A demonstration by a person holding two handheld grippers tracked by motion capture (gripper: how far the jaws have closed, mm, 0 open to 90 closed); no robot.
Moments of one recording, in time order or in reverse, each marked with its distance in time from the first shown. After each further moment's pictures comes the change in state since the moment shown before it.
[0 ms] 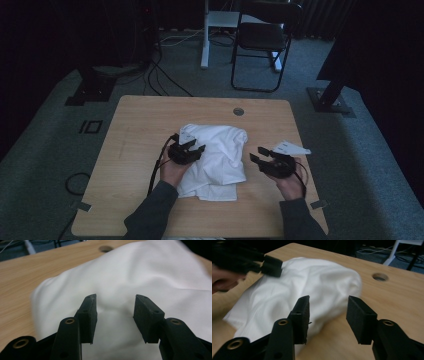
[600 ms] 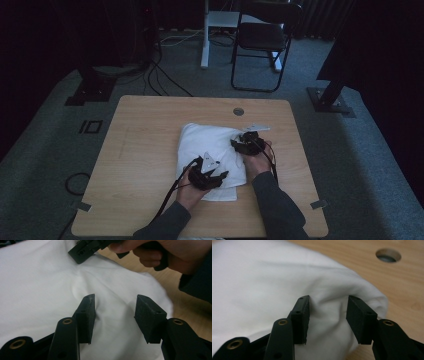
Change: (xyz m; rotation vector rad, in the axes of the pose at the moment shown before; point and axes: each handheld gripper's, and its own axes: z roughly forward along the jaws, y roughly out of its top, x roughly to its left) left arm -0.082 -0.030 0.002 0.005 -0.157 0.134; right arm -0.022 0.008 0.124 0.203 -0.127 0.092
